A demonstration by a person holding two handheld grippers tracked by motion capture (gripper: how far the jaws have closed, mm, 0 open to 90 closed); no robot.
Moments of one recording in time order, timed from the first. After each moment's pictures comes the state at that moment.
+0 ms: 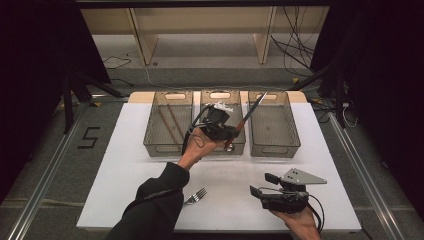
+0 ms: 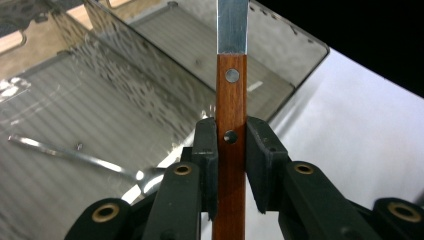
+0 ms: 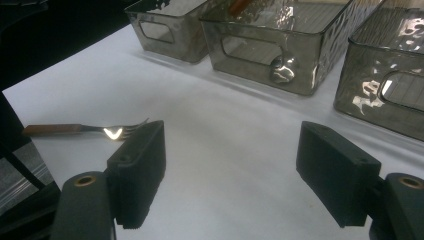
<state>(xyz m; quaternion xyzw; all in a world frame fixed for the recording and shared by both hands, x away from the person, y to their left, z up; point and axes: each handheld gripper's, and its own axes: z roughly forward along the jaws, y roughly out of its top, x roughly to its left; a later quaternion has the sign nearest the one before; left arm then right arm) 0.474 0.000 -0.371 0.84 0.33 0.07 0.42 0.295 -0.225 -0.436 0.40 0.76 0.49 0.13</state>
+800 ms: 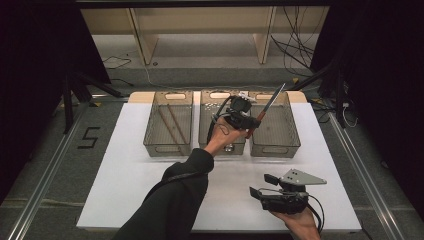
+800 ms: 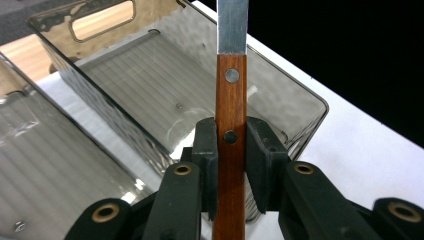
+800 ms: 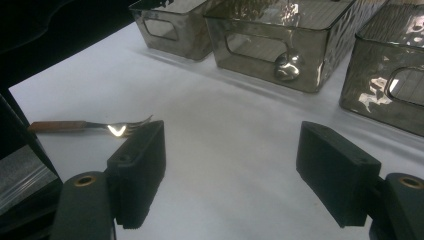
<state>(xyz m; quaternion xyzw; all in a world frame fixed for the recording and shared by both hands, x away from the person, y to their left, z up) 0.509 -0.060 -0.373 0.83 0.34 0.04 0.43 0.295 -0.226 -0.438 0.40 0.76 0.49 0.12</state>
